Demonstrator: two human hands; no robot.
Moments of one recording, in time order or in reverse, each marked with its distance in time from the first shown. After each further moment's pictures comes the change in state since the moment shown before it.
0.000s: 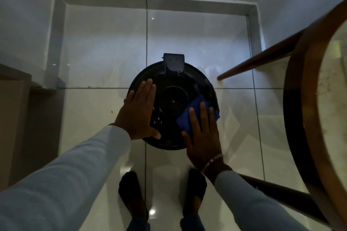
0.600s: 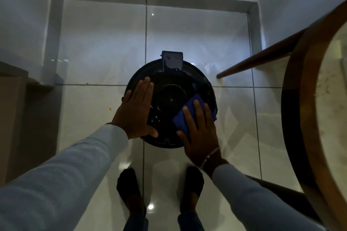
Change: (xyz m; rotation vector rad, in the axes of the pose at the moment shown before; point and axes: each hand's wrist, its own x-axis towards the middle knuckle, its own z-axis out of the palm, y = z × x) left_hand 0.002 0.000 0.001 -0.068 0.004 -0.023; right_hand 0.011 0.011 0.005 -0.056 0.037 -0.104
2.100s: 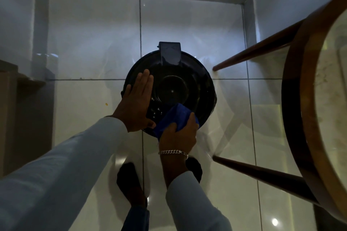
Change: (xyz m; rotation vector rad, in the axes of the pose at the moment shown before) left_hand 0.001 -0.014 0.004 -0.105 -0.020 0.065; right_hand 0.012 -0.132 -0.023 0.692 0.190 1.091
